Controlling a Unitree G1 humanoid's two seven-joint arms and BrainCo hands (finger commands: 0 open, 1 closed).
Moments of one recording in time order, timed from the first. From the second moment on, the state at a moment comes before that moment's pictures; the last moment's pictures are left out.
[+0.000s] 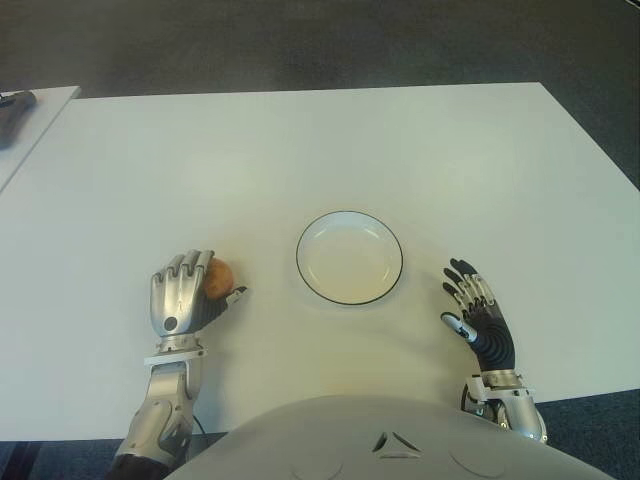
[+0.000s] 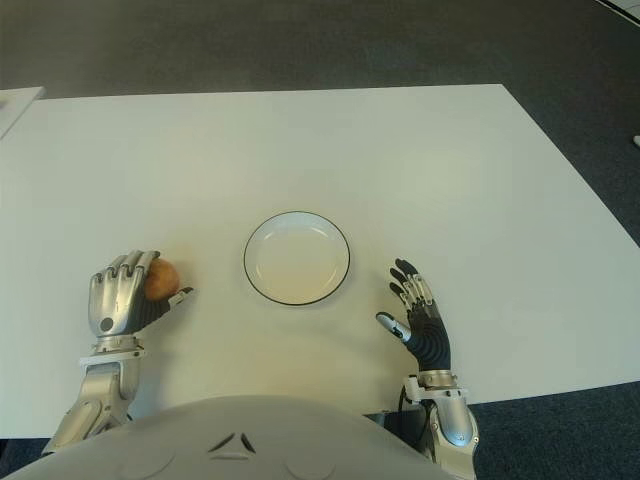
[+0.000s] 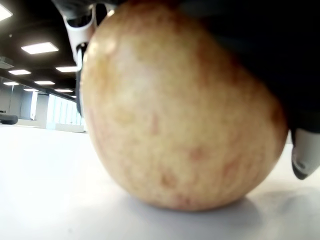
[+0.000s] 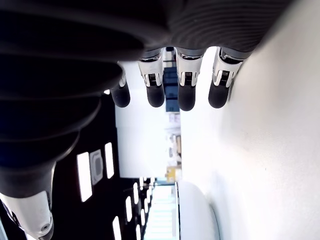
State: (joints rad) left arm 0.47 0.40 -0.20 -0.02 1.06 0.16 0.67; right arm 0.59 -0.10 -0.10 0.04 0.21 -0.56 0.30
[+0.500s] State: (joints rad) left arm 0.49 0.42 -0.22 -0.06 1.04 0.13 0.66; right arm 0.59 -0.10 -0.10 0.04 0.21 -0.56 0.30
